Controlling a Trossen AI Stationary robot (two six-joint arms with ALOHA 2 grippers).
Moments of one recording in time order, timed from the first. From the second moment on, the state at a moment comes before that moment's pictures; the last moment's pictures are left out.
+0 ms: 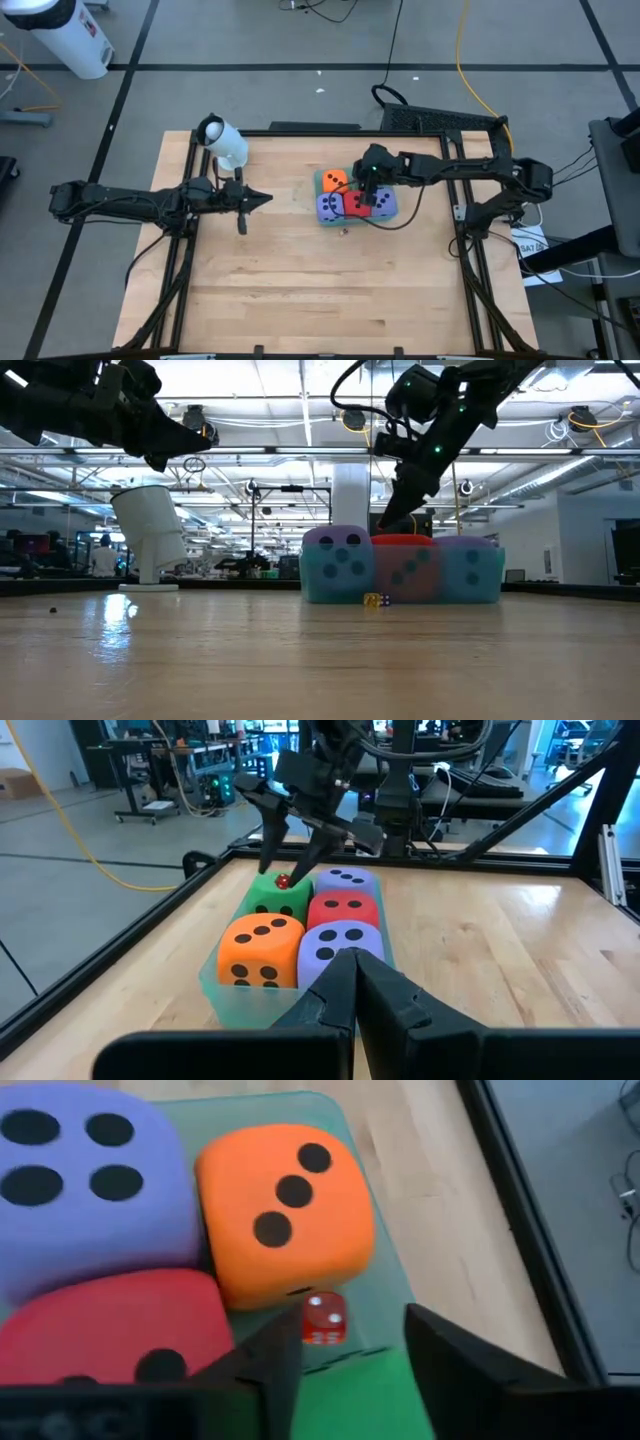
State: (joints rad) left arm 0.07 0.71 0.25 0.35 -0.06 0.00; right arm -0.30 1.48 0.95 -0.29 0.16 -0.22
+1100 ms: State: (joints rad) left arm 0.07 0.71 0.25 0.34 -0.04 -0.15; right arm -0.09 1.48 0.64 0.47 0.49 -1.09
